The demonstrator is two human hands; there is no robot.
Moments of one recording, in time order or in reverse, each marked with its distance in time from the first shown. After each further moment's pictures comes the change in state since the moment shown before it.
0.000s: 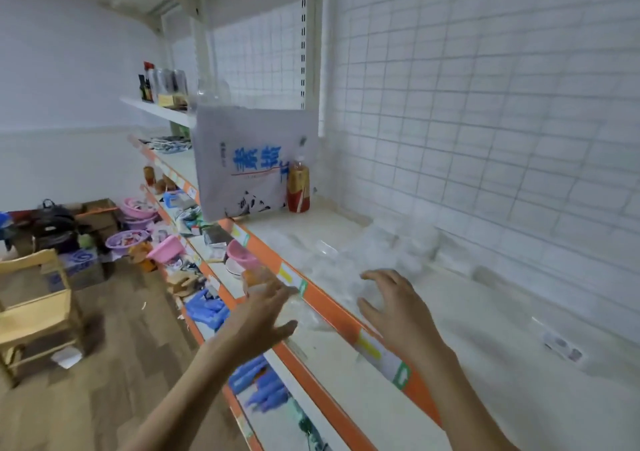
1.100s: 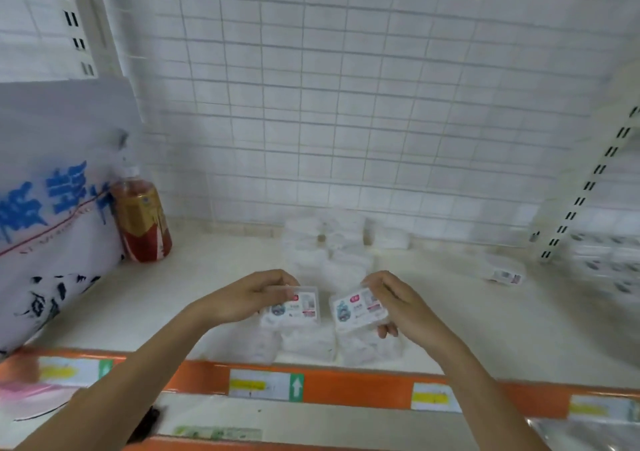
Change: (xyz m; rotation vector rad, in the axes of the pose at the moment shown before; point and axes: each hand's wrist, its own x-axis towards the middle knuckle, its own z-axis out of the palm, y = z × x) left_hand 0.279 -0.099 0.046 -0.864 -0.840 0.541; right_hand 0.090 0.005 0.059 0.425 0.276 0.839
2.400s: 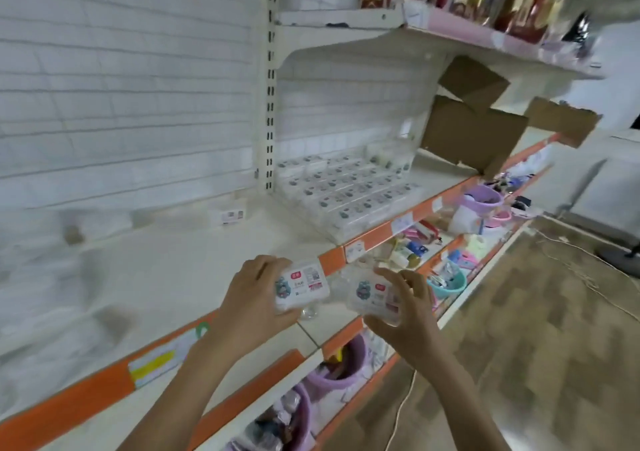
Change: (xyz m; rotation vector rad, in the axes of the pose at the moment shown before) left_hand 0.071 0.148 0.317 0.448 -0.009 0.727; right_hand -0.302 0.124 -0.166 -0.718 0.974 0.042
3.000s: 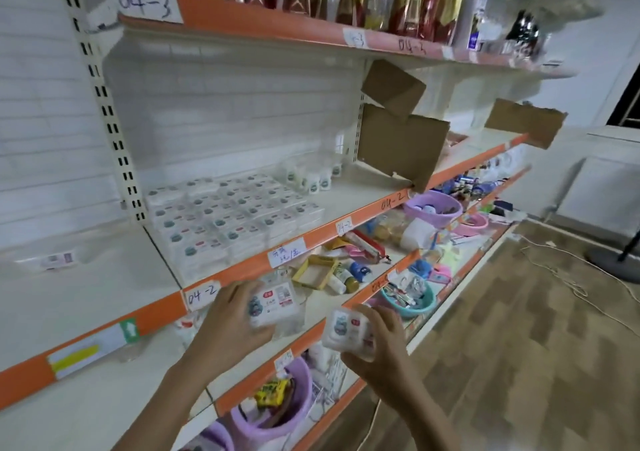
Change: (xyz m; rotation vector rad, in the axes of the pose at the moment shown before) left_hand 0.134 0.144 0.185 -0.071 -0.025 -0.138; right_hand 0.012 0.246 -0.105 0.095 -0.093 0.103
